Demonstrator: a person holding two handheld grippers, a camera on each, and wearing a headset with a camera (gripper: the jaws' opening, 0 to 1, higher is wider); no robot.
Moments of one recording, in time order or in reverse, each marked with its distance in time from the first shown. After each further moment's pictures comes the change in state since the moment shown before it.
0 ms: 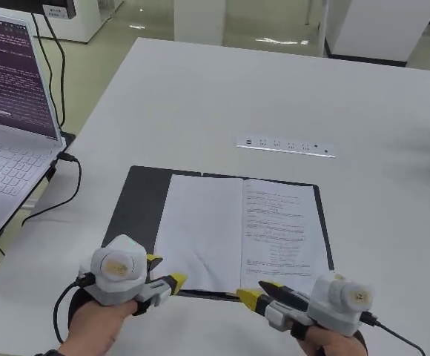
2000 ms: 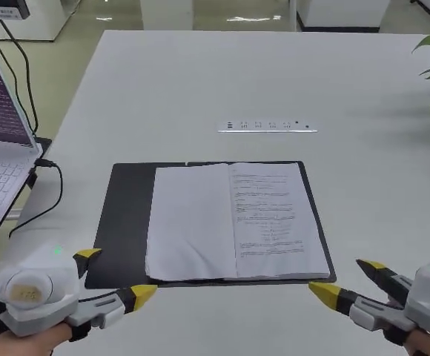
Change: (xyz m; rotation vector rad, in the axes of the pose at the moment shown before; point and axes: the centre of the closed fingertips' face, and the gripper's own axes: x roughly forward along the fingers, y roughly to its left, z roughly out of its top) left arm -0.086 0.009 0.021 0.064 -0.022 -0.014; right arm -0.143 -0.033 0.034 -0.122 -0.080 -0.269
